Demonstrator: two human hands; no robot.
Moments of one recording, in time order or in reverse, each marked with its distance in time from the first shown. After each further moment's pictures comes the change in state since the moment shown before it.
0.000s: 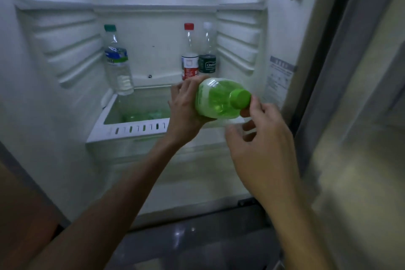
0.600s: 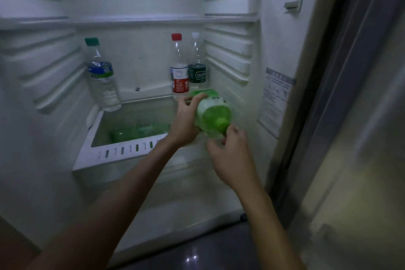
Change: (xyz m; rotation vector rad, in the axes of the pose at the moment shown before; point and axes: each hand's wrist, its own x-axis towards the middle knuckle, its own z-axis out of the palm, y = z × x) left_hand 0.030 -0.054 0.039 -0.003 -0.340 -0.144; right_hand 0.040 0.032 0.079 0.010 -0.184 0.363
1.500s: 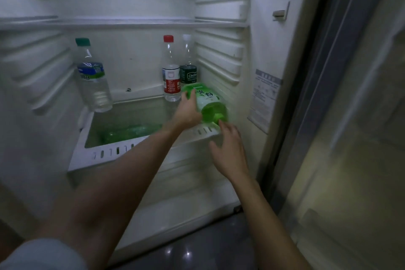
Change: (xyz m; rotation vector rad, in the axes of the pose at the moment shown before) left_hand 0.041 0.013 0.007 0.055 -0.264 -0.296; right_hand 0.020 0.031 0.015 -0.085 0.079 -0.110
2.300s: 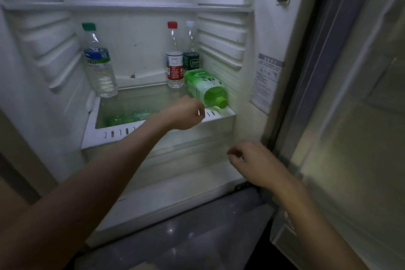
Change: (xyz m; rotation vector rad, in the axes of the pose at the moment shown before) left_hand -0.079 -0.004 -0.040 0.400 -0.155 0.346; right_hand -0.061 0.023 -0.053 -0.377 -0.329 -0.125
